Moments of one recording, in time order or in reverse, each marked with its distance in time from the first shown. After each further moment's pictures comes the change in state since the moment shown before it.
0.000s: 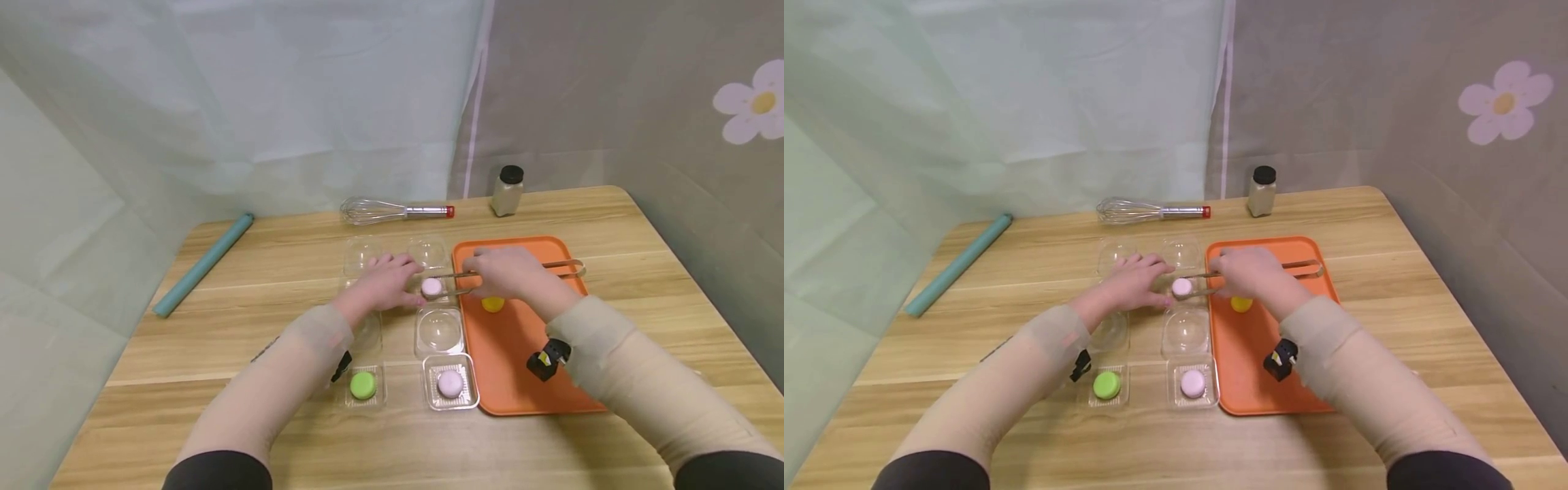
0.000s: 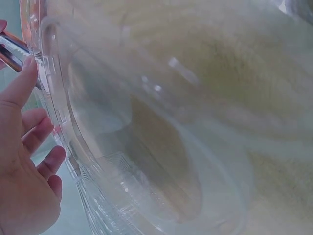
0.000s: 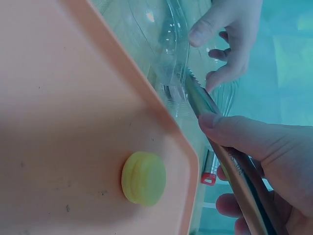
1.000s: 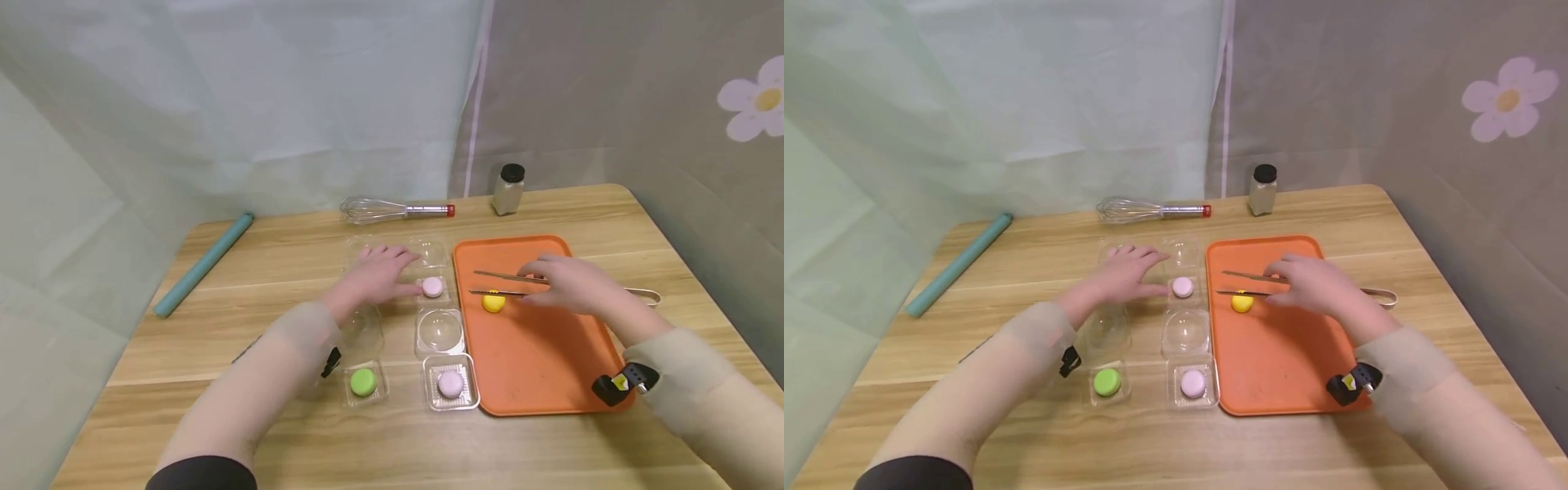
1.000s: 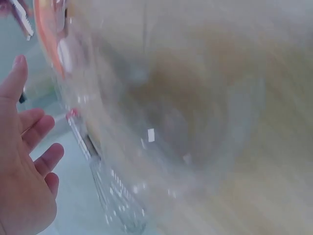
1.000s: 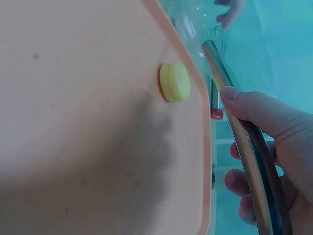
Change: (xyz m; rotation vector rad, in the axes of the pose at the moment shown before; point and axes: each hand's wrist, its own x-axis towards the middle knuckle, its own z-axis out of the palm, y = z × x) left_hand -0.015 -0.006 -0.019 -0.005 0.057 0.021; right_hand -0.066 0.057 0.024 0.257 0.193 0.027
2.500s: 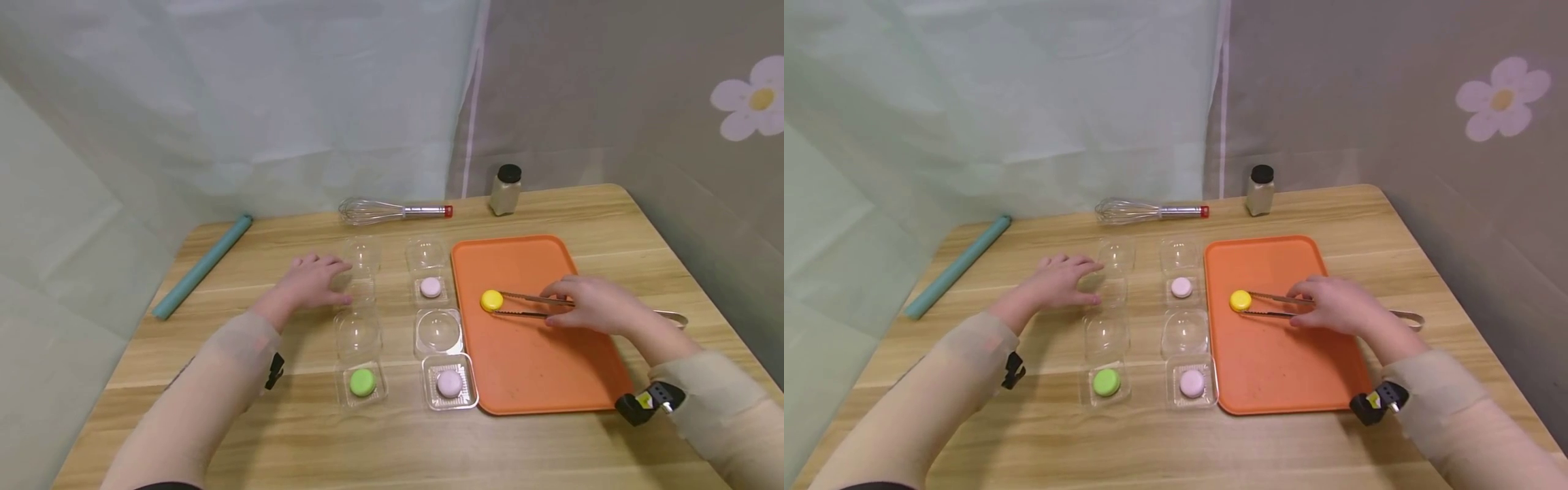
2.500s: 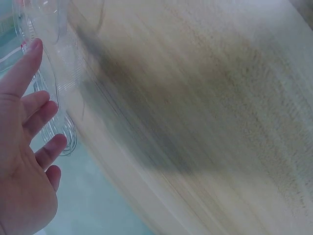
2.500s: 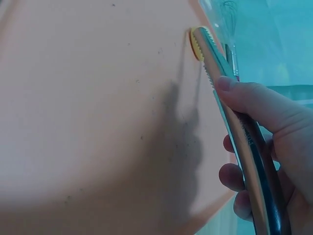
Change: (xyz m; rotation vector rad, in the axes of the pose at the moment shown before) left_hand -0.051 -0.084 0.001 0.020 -0.065 -0.142; right_hand -0.034 0.031 0.017 0.030 -0.065 0.056
